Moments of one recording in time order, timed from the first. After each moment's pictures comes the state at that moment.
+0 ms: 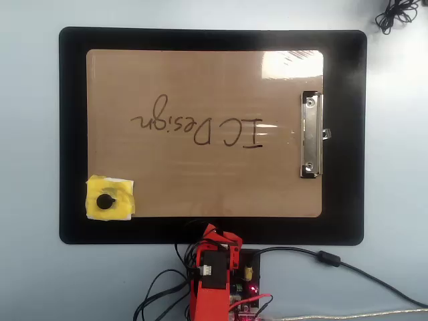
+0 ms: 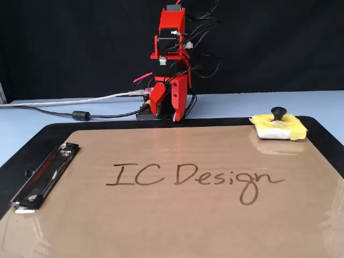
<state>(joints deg) 1.0 129.7 141.9 81.7 -109.3</state>
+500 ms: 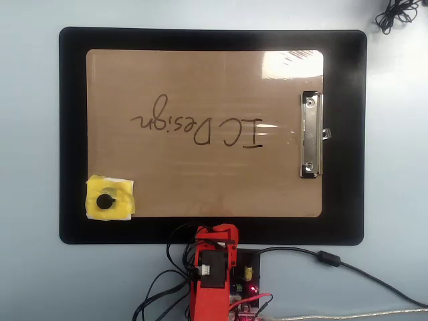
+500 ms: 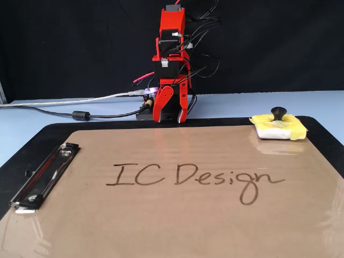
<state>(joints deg) 0.0 129.7 143.1 75.8 -82.7</state>
